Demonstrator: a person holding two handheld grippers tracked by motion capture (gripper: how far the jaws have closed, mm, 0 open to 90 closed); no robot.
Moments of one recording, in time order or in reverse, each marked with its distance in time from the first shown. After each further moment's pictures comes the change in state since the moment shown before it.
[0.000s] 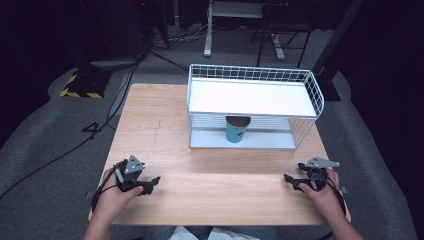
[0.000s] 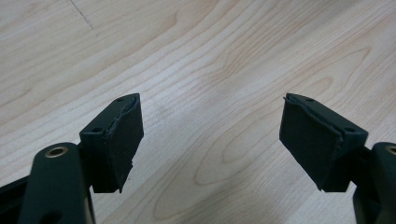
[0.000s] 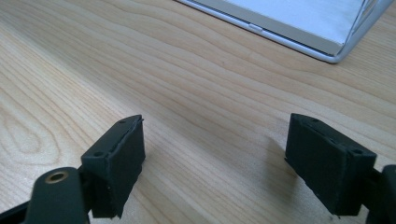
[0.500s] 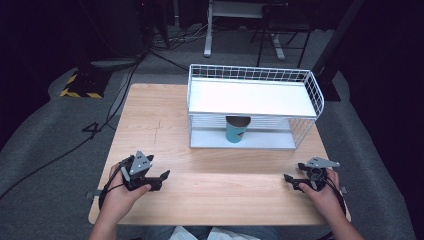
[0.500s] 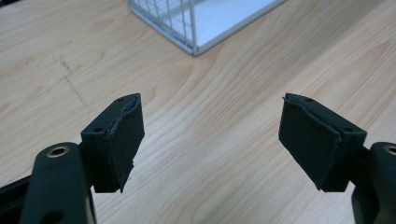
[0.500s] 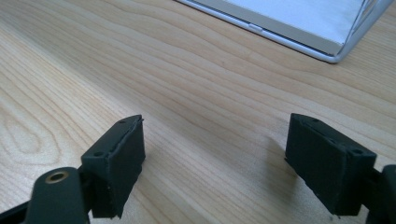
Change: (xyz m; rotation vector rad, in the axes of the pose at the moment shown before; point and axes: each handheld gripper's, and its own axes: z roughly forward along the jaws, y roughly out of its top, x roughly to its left) left arm -0.023 0.028 -0.014 -0.135 0.006 0.084; right arm 0.000 0.000 0.000 0.000 0.000 0.000
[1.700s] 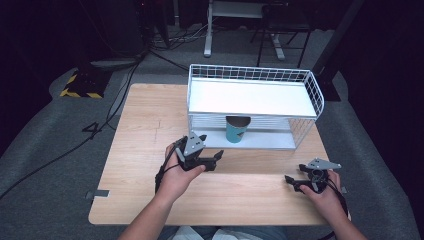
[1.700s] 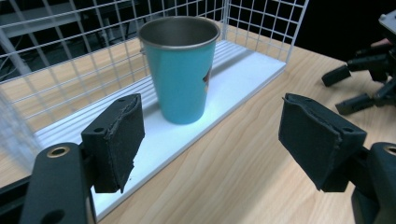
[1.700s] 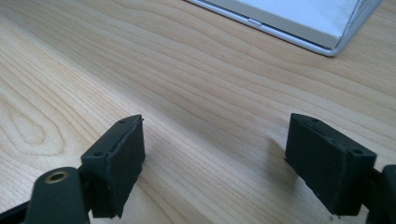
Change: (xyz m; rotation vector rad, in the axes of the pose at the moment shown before) left arm -0.073 0.104 0.066 -0.242 -0.122 -0.016; right arm 0.001 -0.003 -0.004 0.000 0.001 0.002
